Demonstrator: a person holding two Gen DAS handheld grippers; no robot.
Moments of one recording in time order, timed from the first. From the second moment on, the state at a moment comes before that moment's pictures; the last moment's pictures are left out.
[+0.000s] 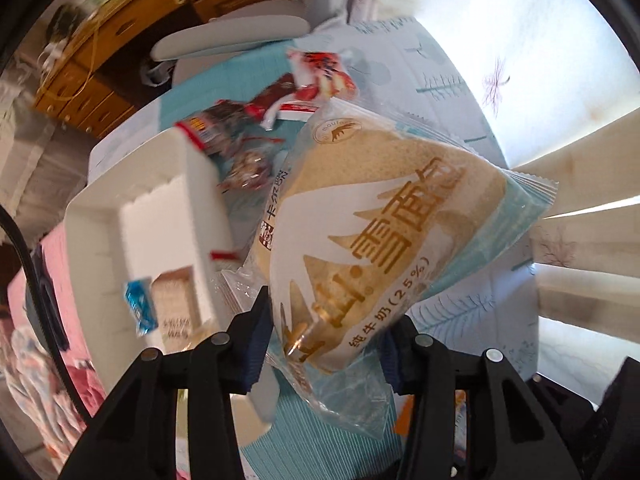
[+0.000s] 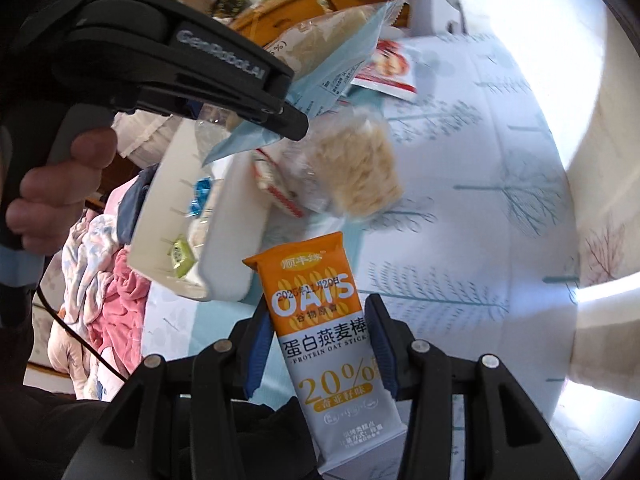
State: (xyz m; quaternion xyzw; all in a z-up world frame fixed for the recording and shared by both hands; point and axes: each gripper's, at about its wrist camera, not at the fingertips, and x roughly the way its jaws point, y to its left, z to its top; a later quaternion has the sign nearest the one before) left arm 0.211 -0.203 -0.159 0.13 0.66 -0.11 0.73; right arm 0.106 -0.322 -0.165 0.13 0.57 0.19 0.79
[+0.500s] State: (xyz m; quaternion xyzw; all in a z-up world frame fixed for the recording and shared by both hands) left arm 0.160 -0.071 -0.071 0.05 0.61 -0.10 0.78; right arm 0.087 -0.239 -0.117 0.13 0.49 0.23 0.83
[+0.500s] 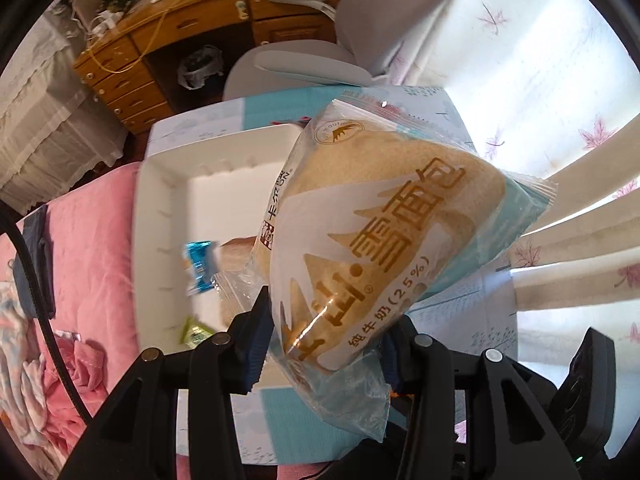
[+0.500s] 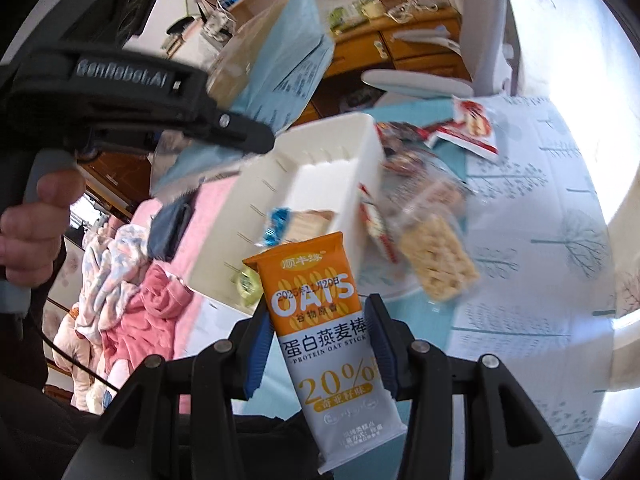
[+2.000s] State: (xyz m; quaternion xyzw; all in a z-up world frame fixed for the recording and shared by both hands) left arm 0.136 0.115 -0.142 -0.06 0.59 -0.14 0.79; right arm 0.104 -0.136 -0.138 0.28 0.46 0.10 0.84
